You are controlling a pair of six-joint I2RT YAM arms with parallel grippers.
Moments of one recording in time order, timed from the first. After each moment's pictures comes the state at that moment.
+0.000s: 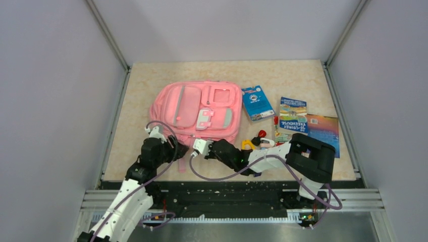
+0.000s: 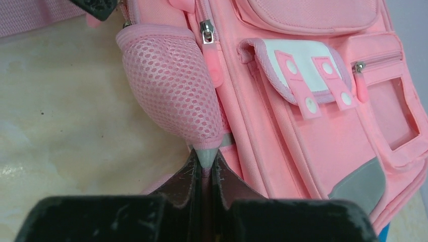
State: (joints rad) left arm -0.27 0.51 0.25 -0.31 0.15 -0.71; right arm 1.20 1.73 0.76 0.52 0.38 -0.52
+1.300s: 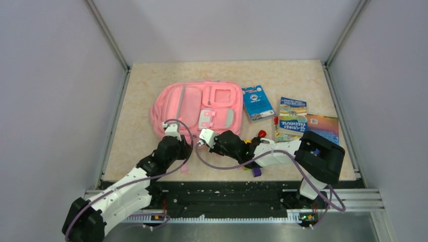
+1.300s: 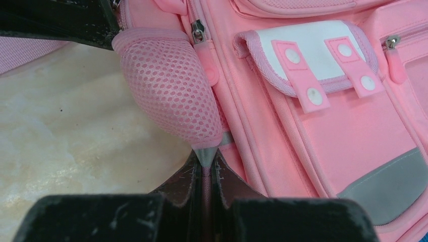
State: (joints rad) left arm -0.59 0.78 0.28 -0.11 -0.18 -0.54; right arm 1.10 1.66 0.77 0.39 0.19 -0.33
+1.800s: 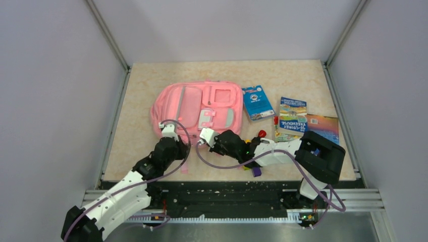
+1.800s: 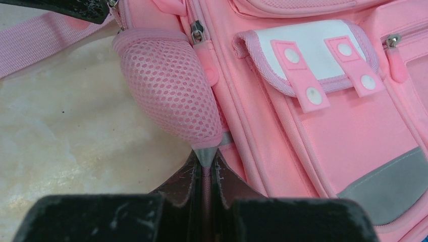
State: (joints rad) left arm -0.60 0.67 0.29 -0.20 -0.23 -0.54; right arm 1.09 1.65 0.77 0.39 0.17 -0.31
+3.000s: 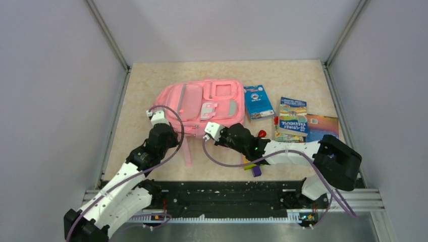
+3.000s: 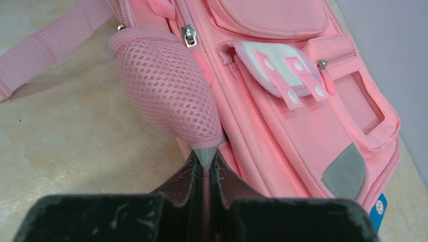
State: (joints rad) left arm -0.52 0.73 0.55 -0.41 -0.38 -0.58; right arm 1.05 1.50 0.75 0.38 0.19 -0.47
